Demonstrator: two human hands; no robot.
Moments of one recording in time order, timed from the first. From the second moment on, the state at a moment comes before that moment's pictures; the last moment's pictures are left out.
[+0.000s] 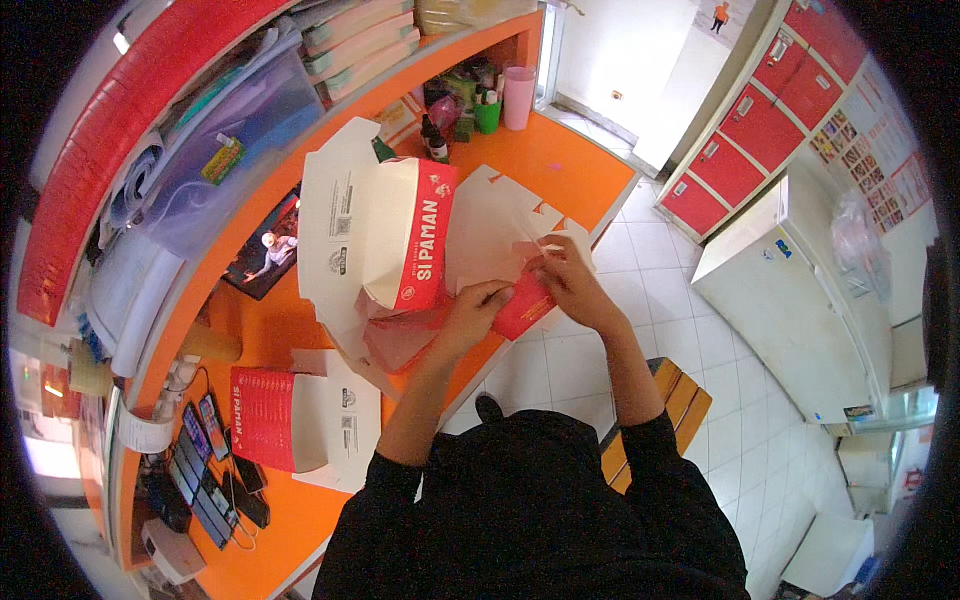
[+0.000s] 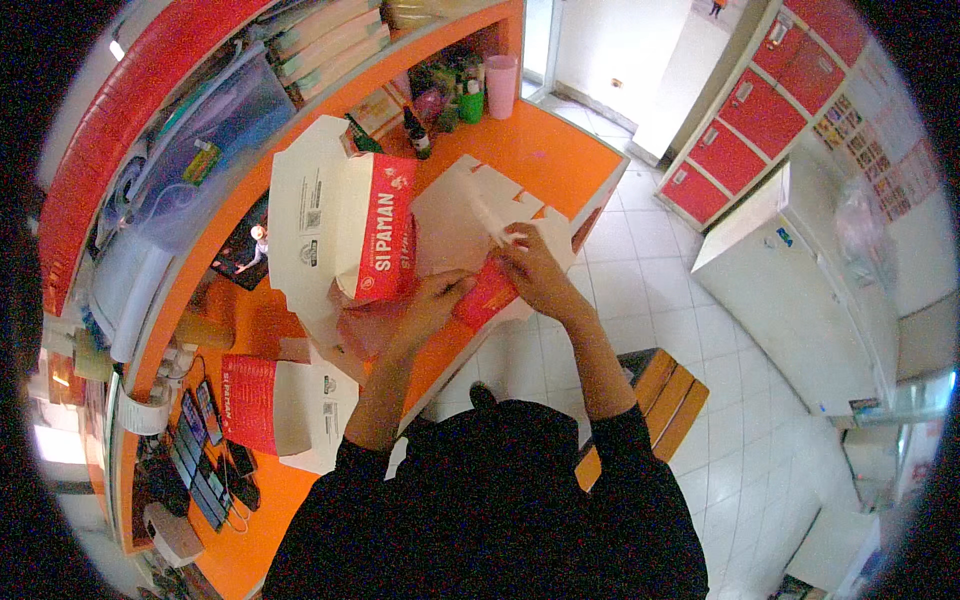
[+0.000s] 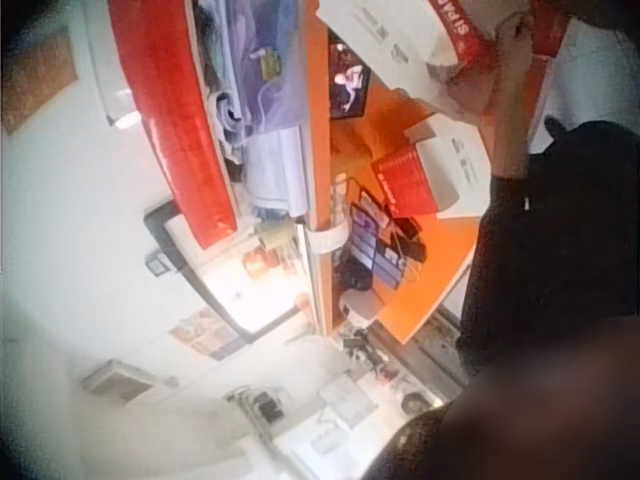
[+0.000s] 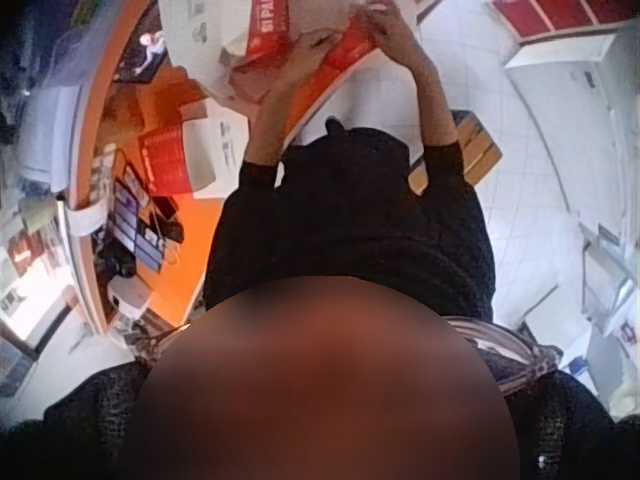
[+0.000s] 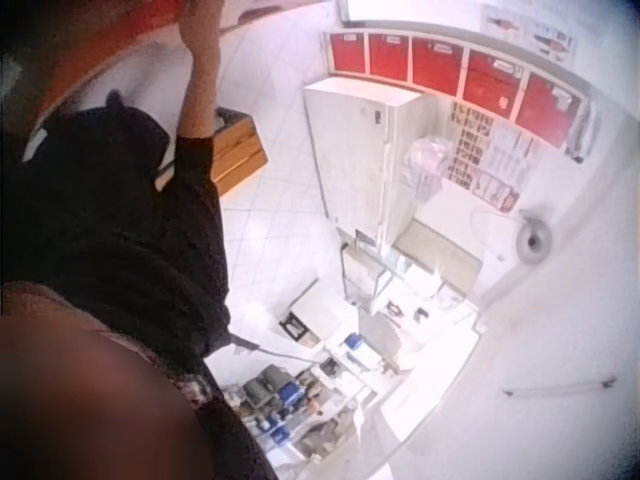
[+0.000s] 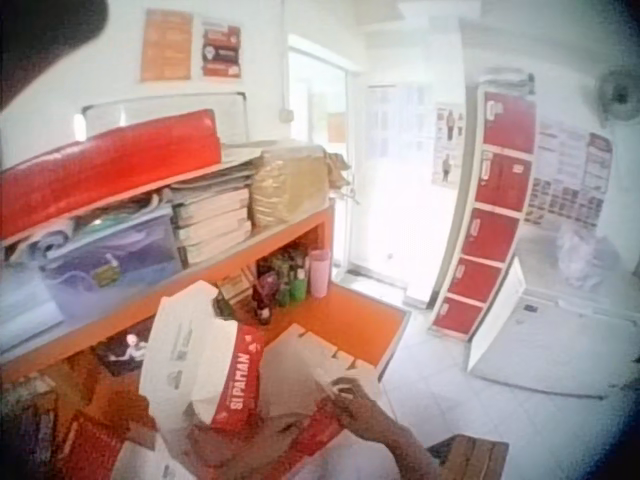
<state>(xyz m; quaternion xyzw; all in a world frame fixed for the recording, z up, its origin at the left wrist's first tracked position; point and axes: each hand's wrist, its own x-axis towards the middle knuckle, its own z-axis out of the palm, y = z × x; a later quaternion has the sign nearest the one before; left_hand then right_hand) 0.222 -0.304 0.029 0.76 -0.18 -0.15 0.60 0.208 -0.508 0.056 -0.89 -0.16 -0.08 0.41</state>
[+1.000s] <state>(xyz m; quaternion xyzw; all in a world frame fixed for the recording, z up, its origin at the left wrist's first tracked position) 0.156 -0.314 0.073 0.83 -0.37 -0.15 0.38 0.167 -0.614 0.035 -0.64 0.25 -0.29 0.66</state>
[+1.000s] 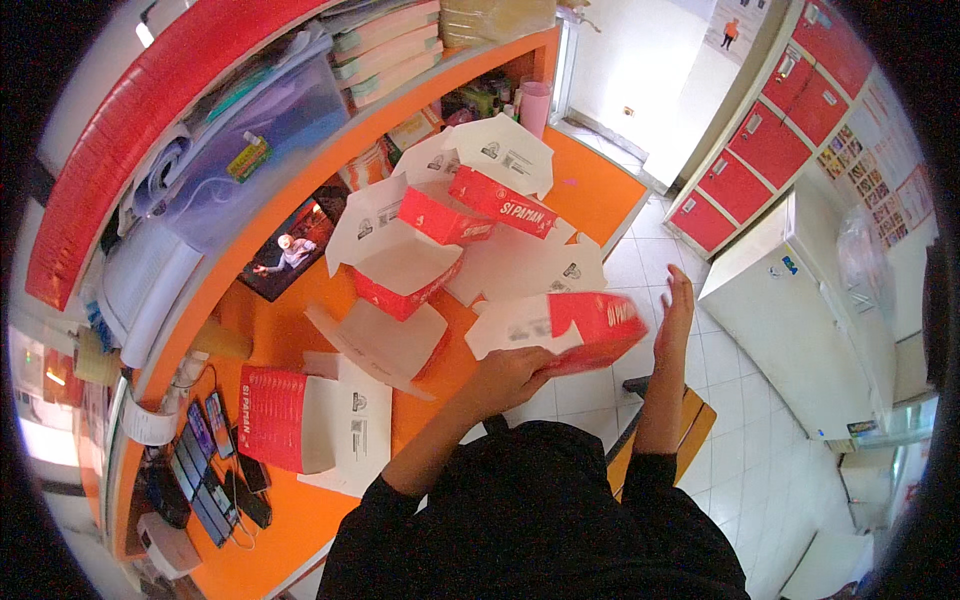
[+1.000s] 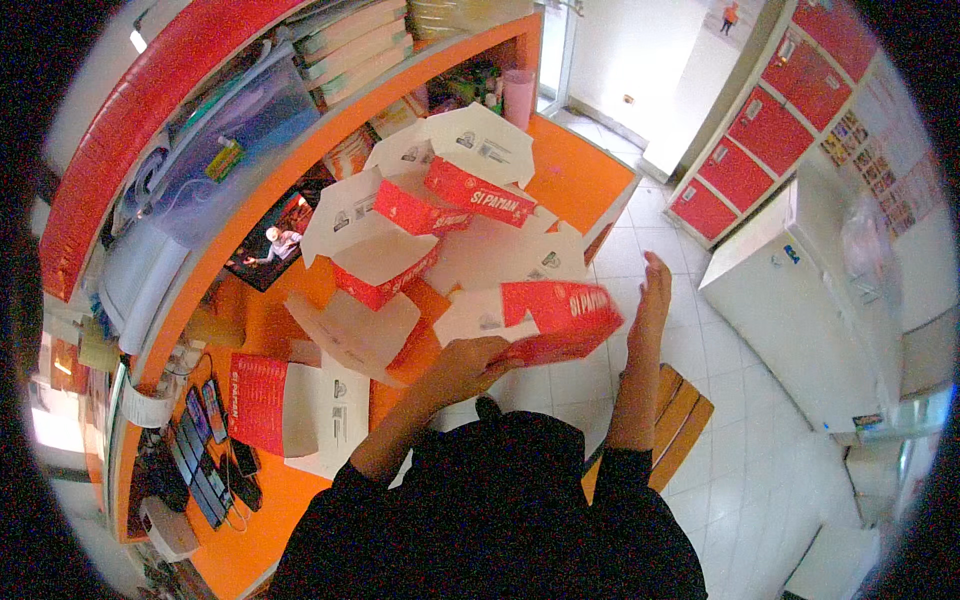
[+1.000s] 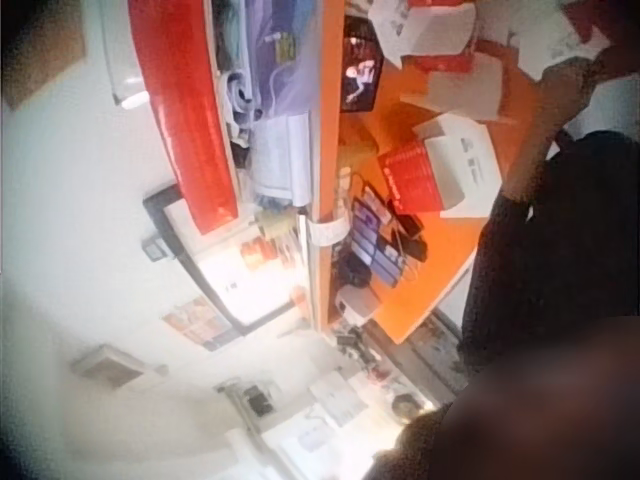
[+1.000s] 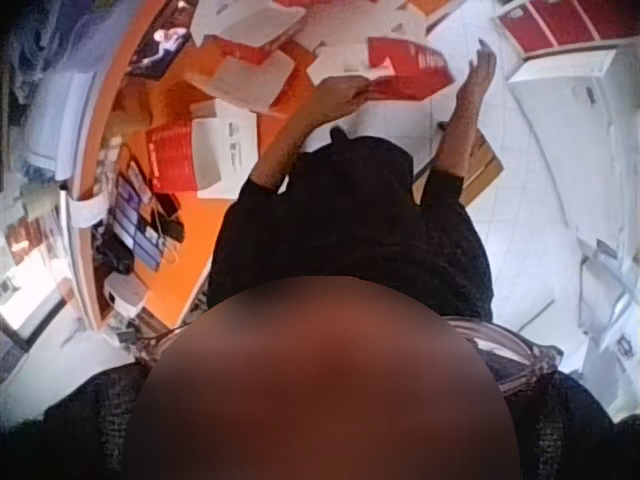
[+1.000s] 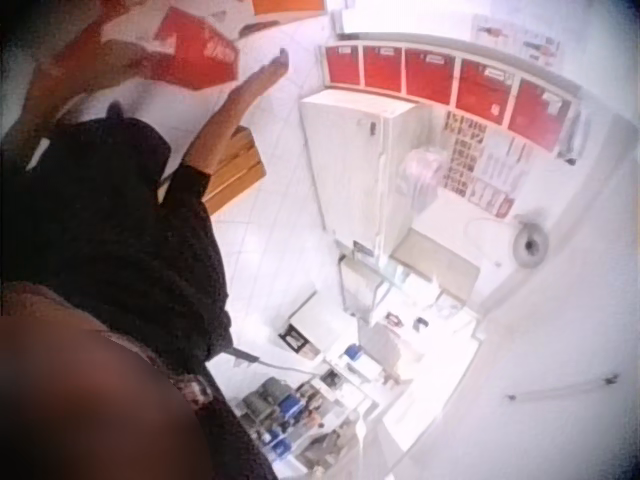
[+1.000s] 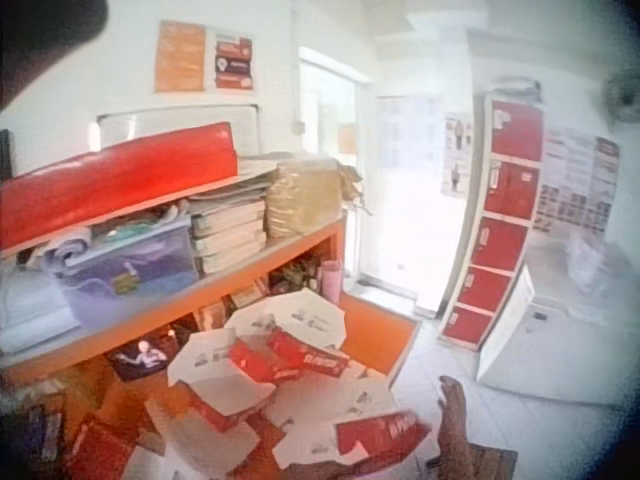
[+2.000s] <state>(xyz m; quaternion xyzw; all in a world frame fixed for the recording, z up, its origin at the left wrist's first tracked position) 0.169 -0.330 0.061 0.62 -0.04 -0.37 0.69 0.127 -0.525 0.108 -0.88 -0.05 -0.26 0.40</state>
